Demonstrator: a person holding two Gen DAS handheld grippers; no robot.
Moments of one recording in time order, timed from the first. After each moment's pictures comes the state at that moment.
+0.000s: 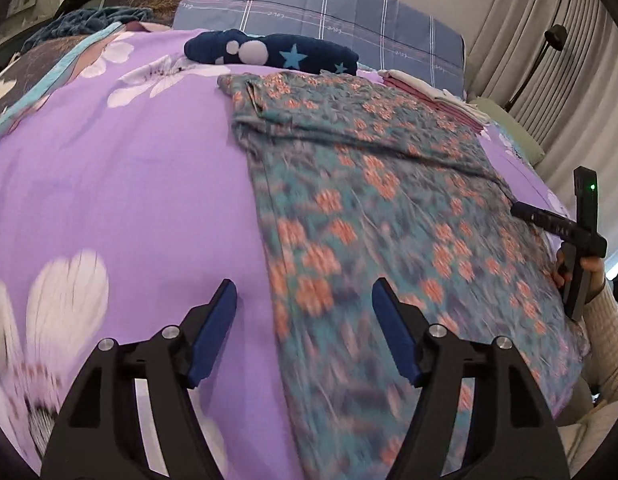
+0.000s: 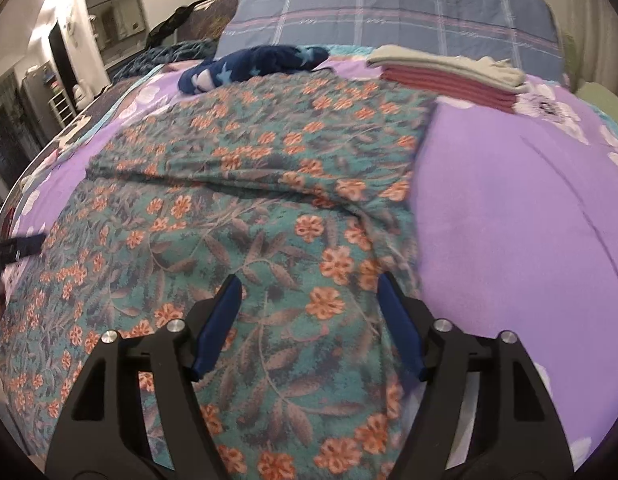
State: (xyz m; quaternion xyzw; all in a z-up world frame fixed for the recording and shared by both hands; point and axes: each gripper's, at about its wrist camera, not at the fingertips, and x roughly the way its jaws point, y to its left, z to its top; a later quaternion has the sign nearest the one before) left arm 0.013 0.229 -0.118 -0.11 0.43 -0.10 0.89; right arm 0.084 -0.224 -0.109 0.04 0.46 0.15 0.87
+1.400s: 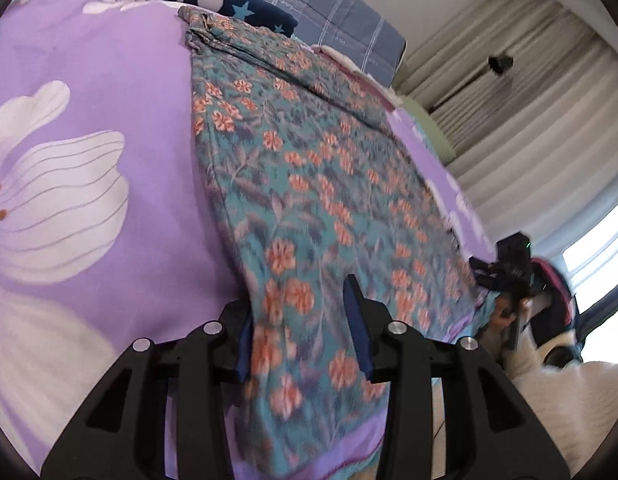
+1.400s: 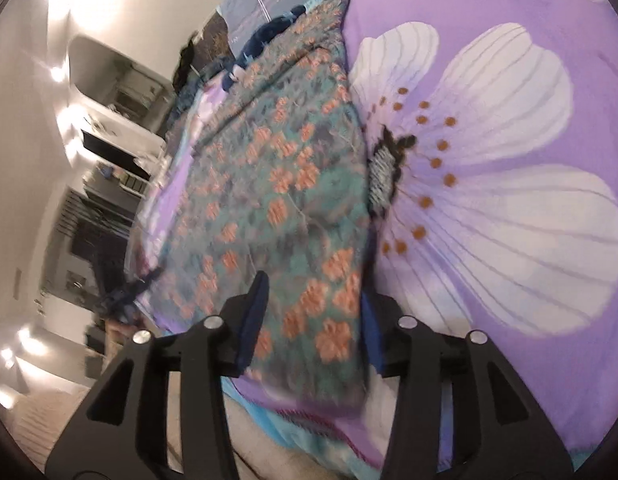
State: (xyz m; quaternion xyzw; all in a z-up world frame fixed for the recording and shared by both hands) left arm -0.075 0.230 -0.138 -0.25 0.44 -0.25 0.83; right arm -0.093 -0.321 -0.115 0.33 0.52 0.24 0.75
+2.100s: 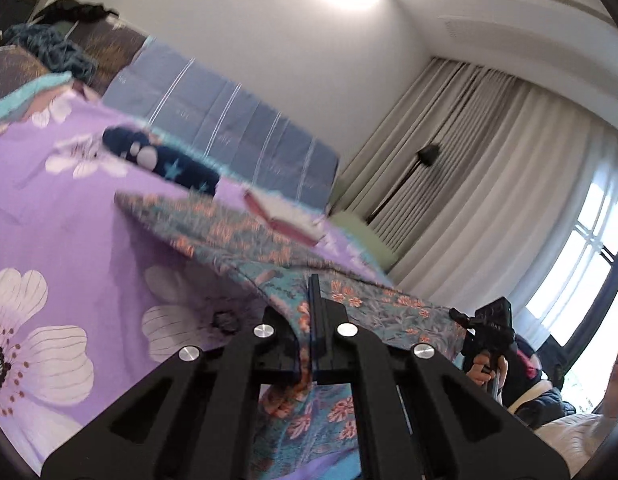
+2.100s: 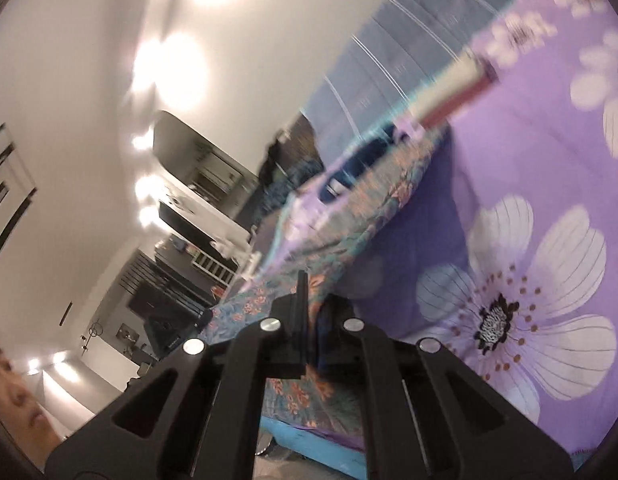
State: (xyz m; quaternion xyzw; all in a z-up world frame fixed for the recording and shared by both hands) left arm -0.118 0.234 0.006 -0.28 0.20 -0.28 0.90; right arm -0.126 -0.350 0.031 0.39 0.29 0.30 0.82
